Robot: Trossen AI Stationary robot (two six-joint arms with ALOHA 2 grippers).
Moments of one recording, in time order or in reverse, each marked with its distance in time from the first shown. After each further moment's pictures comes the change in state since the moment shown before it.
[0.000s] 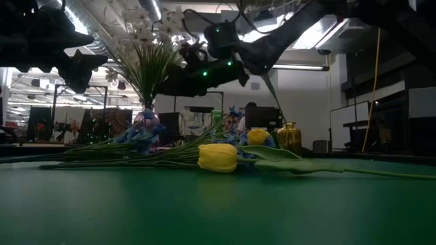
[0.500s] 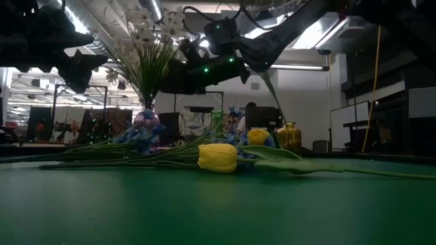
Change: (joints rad) left arm 0.000 0.000 0.000 0.000 0.000 -0.007; right arm 0.005 -0.017 -0.002 -0.017 -0.050 0.011
